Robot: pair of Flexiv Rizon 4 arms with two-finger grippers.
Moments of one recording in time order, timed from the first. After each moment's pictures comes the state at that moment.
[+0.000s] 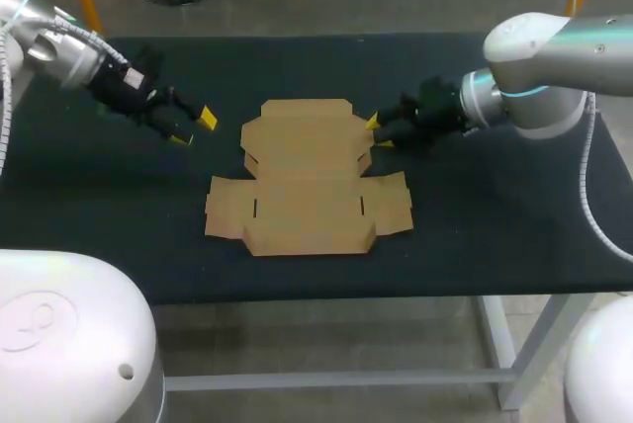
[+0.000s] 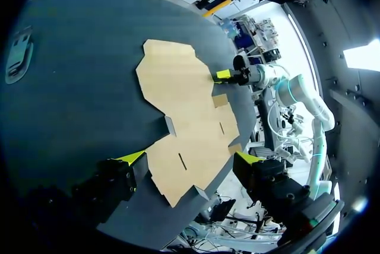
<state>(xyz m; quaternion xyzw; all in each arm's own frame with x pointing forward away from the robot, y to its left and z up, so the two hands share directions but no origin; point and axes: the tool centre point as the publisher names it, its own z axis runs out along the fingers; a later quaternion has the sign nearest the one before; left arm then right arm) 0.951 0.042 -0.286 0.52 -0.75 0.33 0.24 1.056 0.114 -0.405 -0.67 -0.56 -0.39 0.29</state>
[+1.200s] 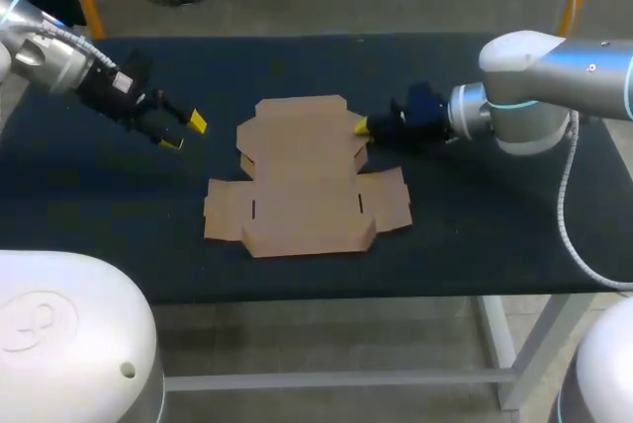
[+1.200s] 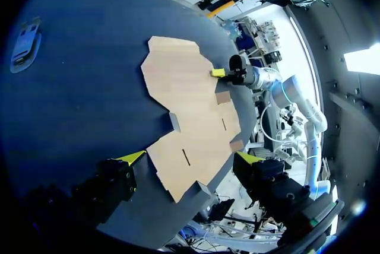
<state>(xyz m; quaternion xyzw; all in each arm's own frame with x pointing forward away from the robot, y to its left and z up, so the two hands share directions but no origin) 0.945 0.057 -0.290 0.53 -0.75 0.33 0.24 1.069 0.141 -0.413 -0.62 -0.56 -0.46 0.29</state>
